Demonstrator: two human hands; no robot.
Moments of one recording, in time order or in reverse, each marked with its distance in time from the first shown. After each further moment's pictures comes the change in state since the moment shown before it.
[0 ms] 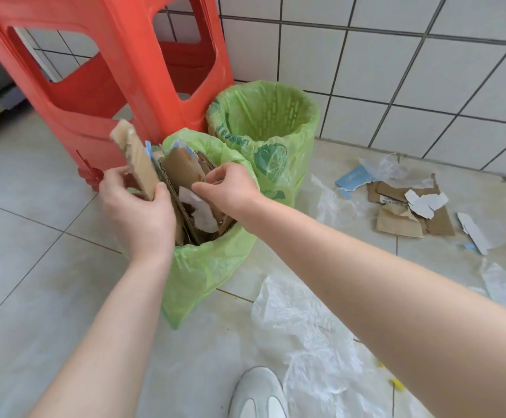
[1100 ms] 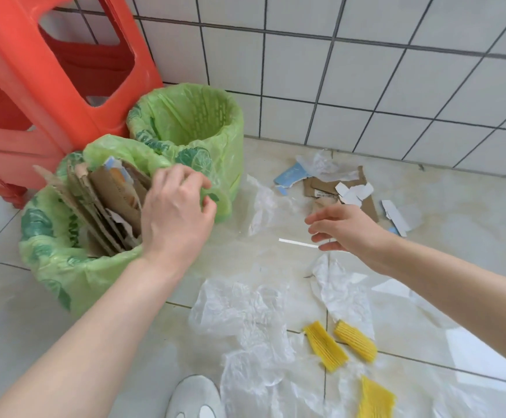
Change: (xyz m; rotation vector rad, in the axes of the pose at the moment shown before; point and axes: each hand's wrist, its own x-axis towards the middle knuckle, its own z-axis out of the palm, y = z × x) left_hand -0.096 0.081 0.065 0.335 -0.495 0.684; right_hand -0.096 0.138 -0.227 0.016 0.120 0.319
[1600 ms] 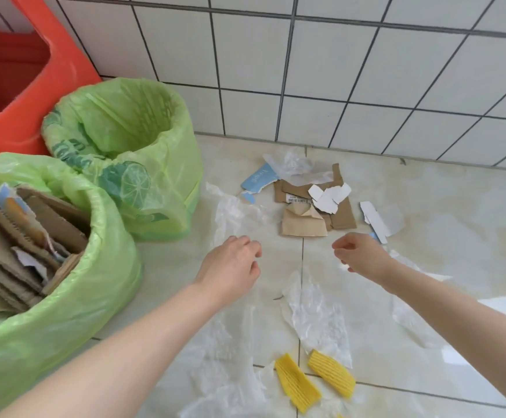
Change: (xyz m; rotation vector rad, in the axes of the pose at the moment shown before) left_hand -0.013 0.070 0.155 -0.079 -0.727 0.211; right_hand 0.083 0.113 -0.076 -0.277 0.172 0.209
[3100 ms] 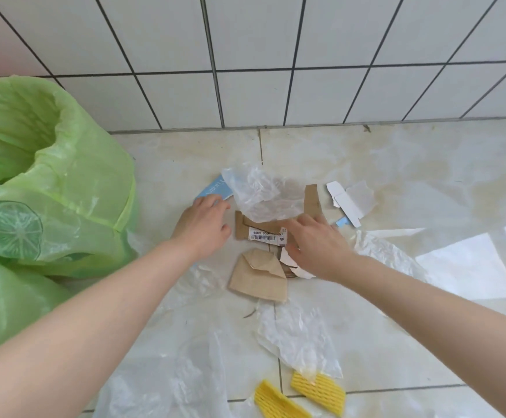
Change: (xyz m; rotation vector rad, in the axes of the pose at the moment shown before) left_hand 0.133 -0.013 0.022 0.128 -0.127 0.014; right_hand 0.040 0.004 0.016 -0.627 0.037 -0.373
